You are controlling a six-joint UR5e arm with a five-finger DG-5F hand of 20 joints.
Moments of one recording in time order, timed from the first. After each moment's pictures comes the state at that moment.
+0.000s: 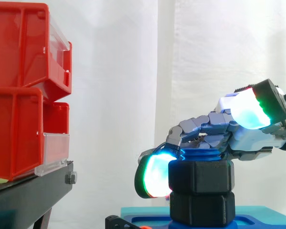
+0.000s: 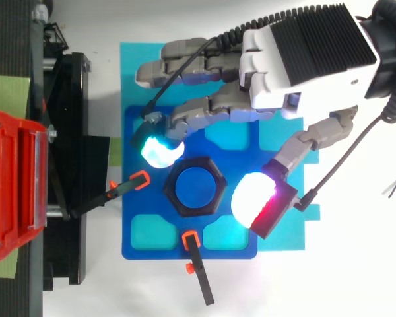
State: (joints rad) arm -0.04 -2.27 -1.22 -2.79 -1.89 -1.01
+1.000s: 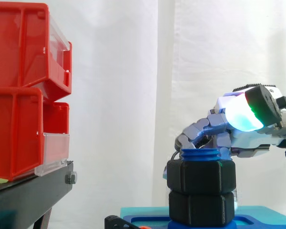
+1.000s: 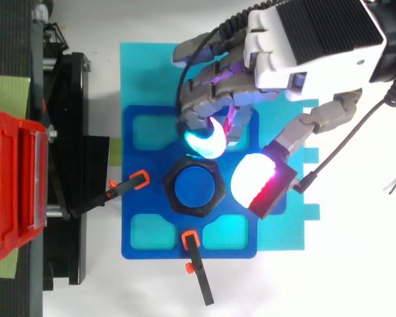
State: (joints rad) arm -0.06 -2.26 -1.22 -2.79 -1.89 -1.01
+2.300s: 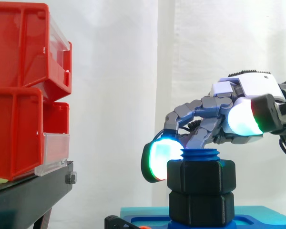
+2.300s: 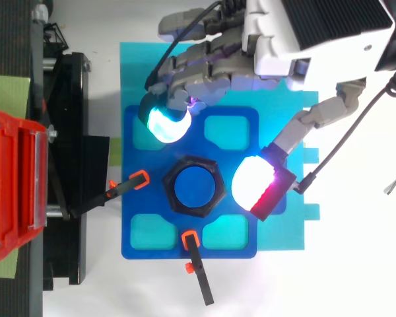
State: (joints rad) arm -0.07 -2.26 -1.18 -2.82 -1.91 -1.01
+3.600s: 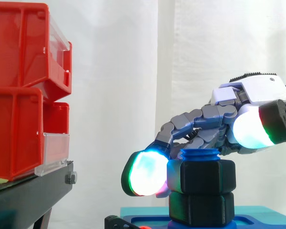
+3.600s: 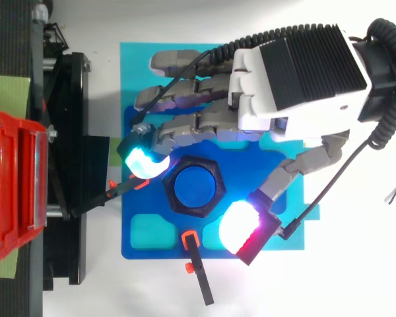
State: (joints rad) arm 0.00 -2.27 -1.18 -2.88 -1.82 -1.01
